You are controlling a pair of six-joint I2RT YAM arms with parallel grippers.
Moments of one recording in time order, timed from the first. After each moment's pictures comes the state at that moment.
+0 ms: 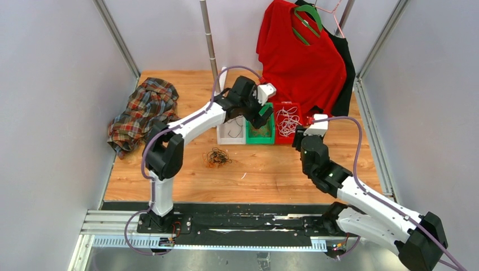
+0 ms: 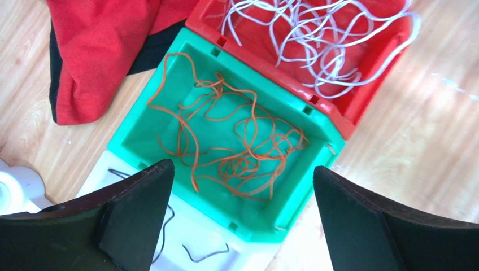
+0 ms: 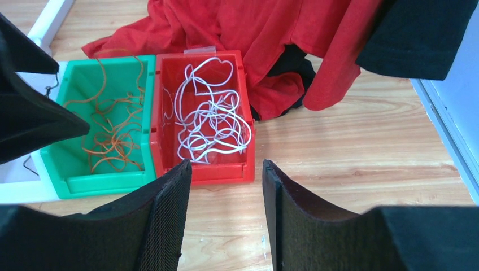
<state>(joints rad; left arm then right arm) -0.66 1.97 1.62 -0.33 0.21 0.24 0.74 0.86 0.54 0.05 0.81 0.19</state>
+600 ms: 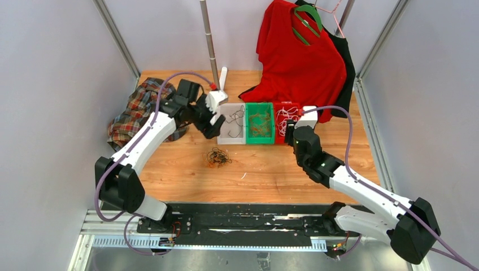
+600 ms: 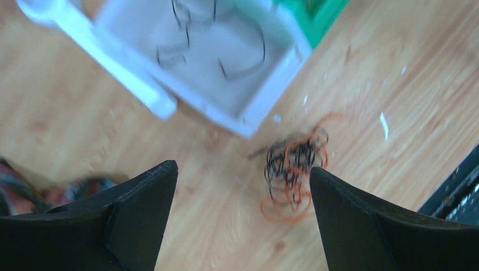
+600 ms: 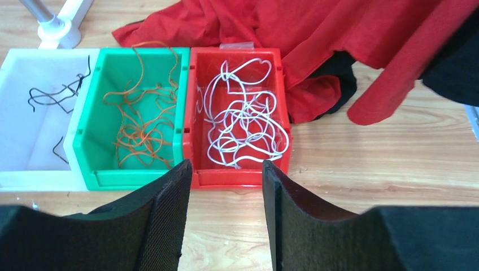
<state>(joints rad) -0.40 1.49 1.35 -0.69 0.36 0.42 0.72 0.99 0.65 0.04 0.70 0.20</state>
